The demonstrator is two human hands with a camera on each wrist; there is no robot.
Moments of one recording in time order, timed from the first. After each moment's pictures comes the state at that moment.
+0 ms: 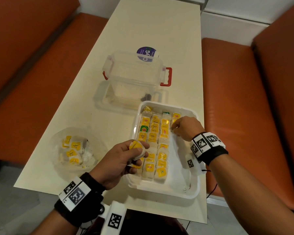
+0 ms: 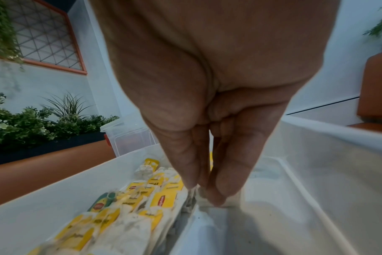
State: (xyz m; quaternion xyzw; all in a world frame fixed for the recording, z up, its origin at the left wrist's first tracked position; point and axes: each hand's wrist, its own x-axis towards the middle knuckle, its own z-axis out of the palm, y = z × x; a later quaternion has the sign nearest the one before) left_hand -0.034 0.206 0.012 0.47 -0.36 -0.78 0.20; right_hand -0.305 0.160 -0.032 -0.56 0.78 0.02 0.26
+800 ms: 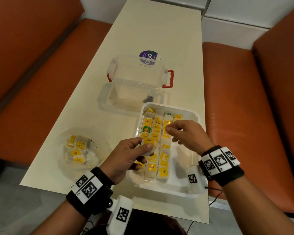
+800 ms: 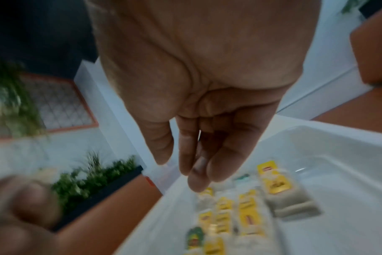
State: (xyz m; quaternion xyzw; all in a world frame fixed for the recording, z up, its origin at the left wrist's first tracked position) left_hand -0.041 0.206 0.016 0.47 -0.41 -0.75 0.22; right_hand -0.274 0.202 0.012 -0.54 0.73 -0.21 0.38
